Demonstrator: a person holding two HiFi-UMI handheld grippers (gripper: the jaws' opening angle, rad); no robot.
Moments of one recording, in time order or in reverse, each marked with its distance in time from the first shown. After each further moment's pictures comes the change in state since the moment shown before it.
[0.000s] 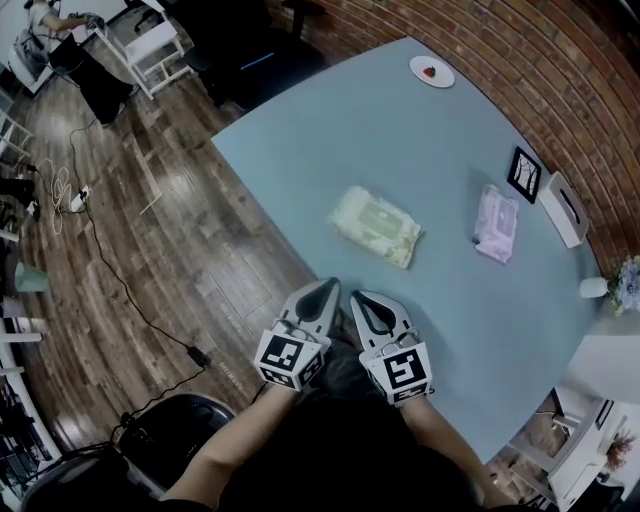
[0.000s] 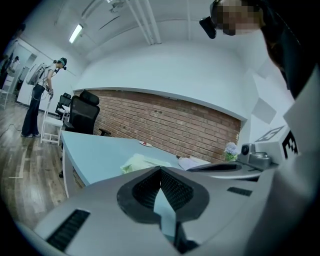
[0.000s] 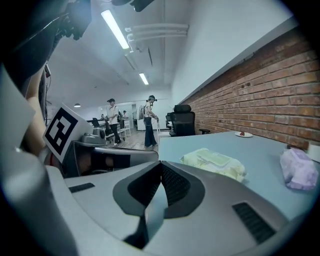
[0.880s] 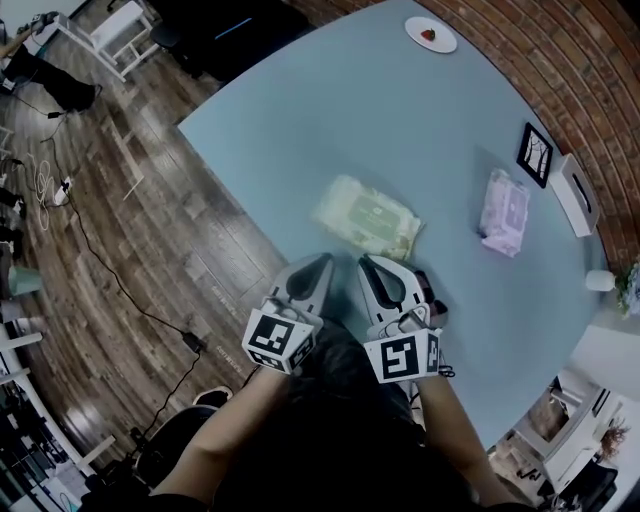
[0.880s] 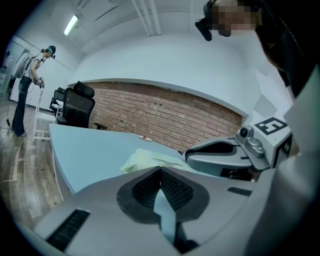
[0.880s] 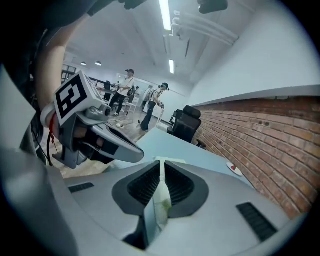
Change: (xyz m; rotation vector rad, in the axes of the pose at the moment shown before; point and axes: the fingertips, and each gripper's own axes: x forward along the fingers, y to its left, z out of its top) left arm 0.059 0.033 -0.010 0.011 0.068 -0.038; right arm 0.038 -0.067 0.008 -0.483 0.122 -0.067
